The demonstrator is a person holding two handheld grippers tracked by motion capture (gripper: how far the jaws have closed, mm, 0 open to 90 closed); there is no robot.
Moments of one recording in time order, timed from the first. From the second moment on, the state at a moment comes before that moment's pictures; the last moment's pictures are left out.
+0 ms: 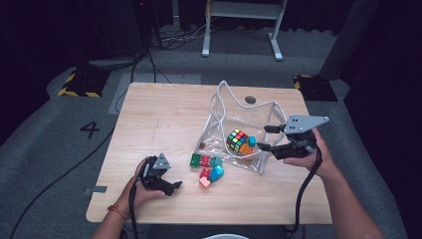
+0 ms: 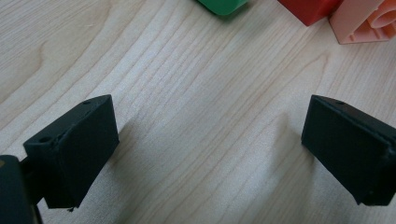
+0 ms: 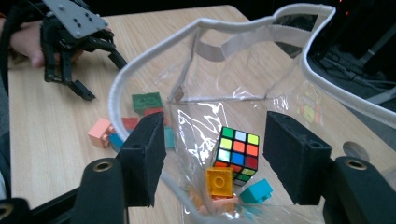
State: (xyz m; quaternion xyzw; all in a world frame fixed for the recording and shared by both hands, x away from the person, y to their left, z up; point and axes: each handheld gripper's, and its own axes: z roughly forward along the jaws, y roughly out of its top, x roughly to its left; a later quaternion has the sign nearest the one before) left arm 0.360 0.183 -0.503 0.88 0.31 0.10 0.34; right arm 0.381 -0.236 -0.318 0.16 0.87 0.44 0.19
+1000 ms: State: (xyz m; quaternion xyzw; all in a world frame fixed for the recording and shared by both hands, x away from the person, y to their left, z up) left arm 0.360 0.183 -0.503 0.88 0.31 0.10 0.34; right arm 0.336 -0.179 -0.421 0.09 0.89 0.43 0.09
